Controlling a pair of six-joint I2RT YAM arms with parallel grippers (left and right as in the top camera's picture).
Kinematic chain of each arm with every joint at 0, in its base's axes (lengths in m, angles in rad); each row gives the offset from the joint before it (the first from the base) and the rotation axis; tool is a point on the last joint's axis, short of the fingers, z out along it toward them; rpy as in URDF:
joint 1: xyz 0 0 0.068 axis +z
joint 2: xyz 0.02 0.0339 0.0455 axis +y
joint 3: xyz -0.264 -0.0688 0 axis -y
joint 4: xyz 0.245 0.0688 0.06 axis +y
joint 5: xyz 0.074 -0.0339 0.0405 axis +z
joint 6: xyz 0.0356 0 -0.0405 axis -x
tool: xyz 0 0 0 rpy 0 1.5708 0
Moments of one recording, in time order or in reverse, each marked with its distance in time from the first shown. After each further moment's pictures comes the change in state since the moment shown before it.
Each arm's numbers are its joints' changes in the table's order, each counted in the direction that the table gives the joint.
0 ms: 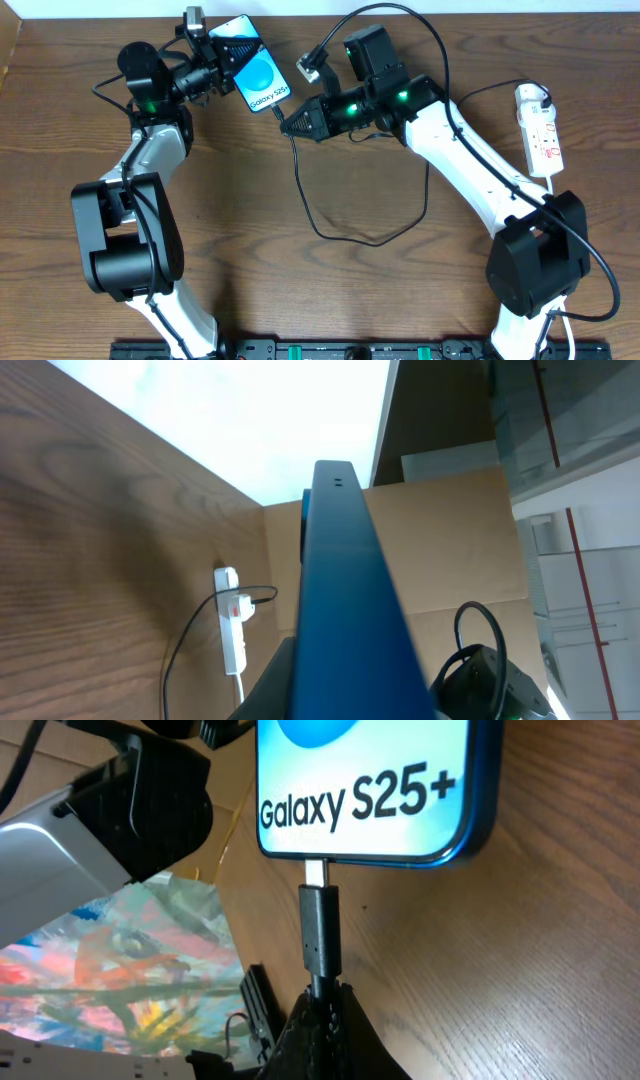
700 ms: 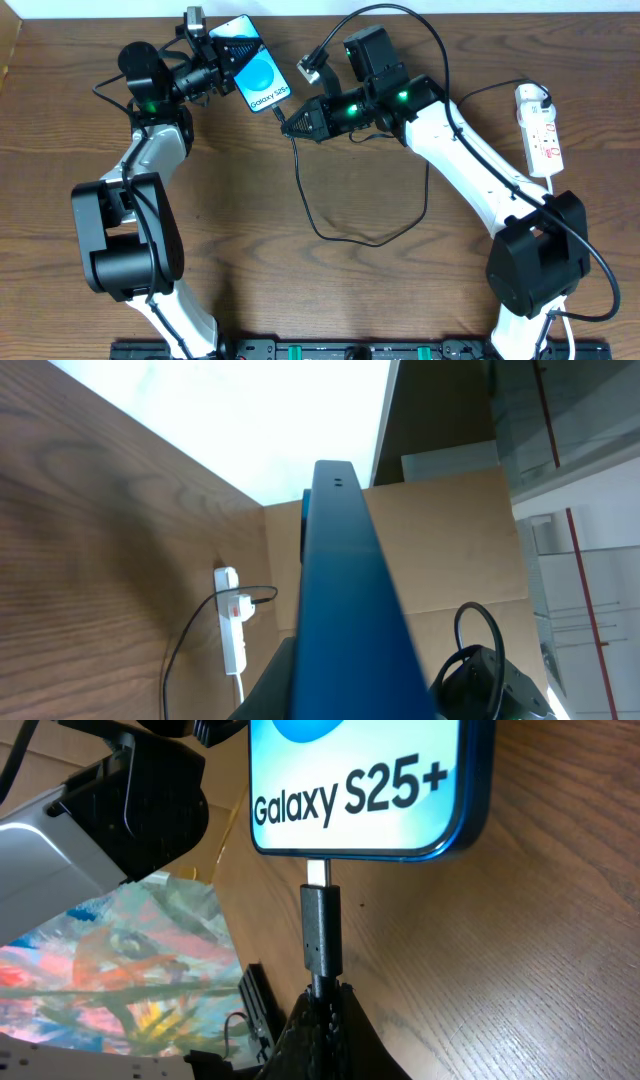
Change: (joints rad) left arm -0.001 0.001 0.000 0.000 0.001 0.000; right arm -0.001 0.000 0.000 0.009 -0.007 0.000
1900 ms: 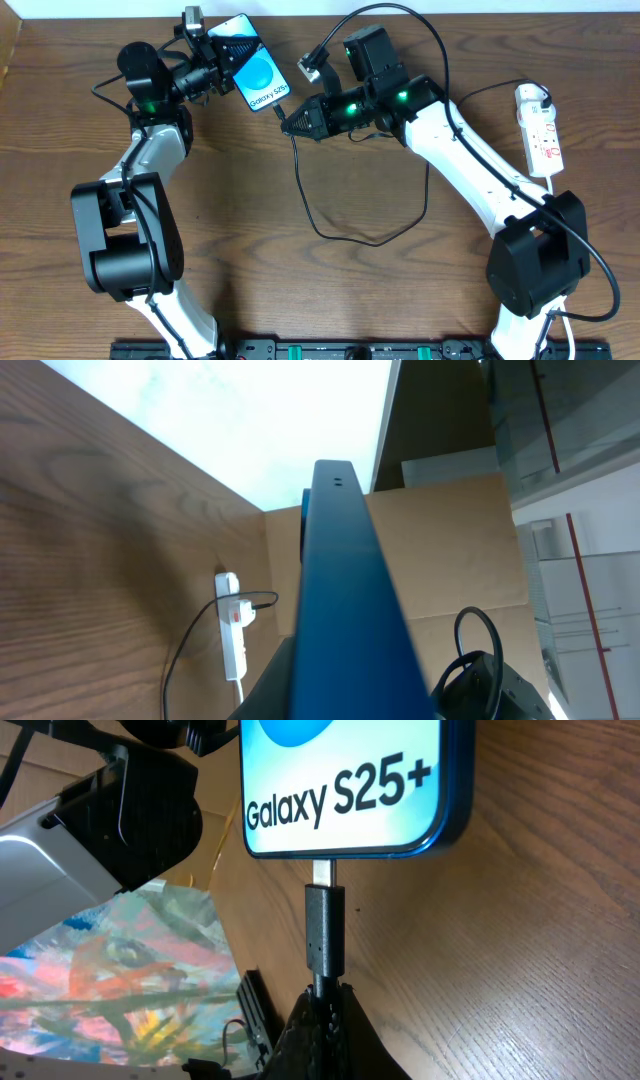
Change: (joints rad) left arm 0.000 0.000 0.000 0.000 0.008 0.000; right arm 0.000 0.000 0.000 -0.014 -0.019 -0.023
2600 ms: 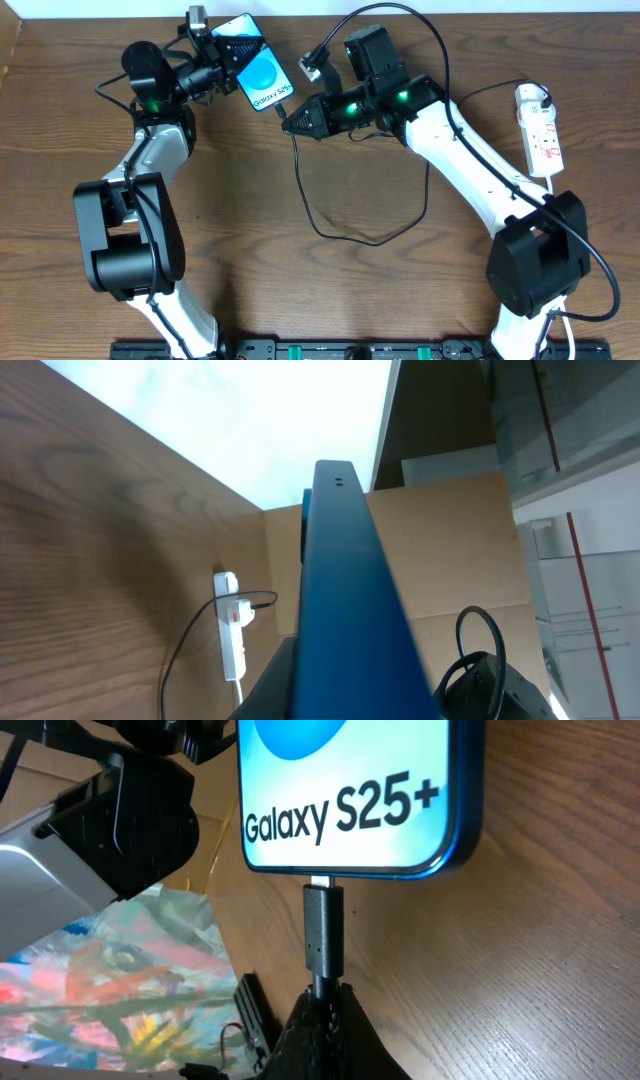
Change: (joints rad) left arm -0.014 0.000 0.000 0.000 0.011 0.000; right arm 0.000 0.000 0.000 -0.001 -0.011 -0.003
